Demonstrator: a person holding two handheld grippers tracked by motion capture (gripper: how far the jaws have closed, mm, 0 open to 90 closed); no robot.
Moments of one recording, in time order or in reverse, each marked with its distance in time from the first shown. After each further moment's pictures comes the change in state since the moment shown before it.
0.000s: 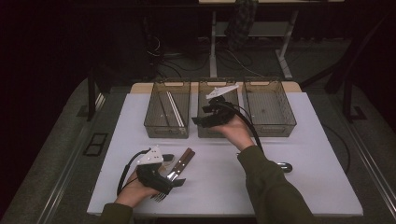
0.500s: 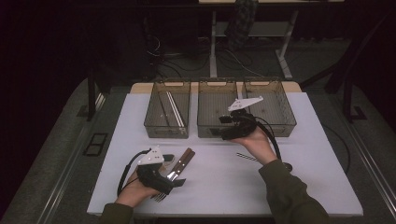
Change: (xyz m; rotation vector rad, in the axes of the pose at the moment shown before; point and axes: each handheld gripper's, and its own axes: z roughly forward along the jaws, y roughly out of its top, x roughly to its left) left arm -0.001 0.000 0.001 0.006 0.008 0.000; right arm -0.006 -0.049 -0.045 -0.010 0.019 0.014
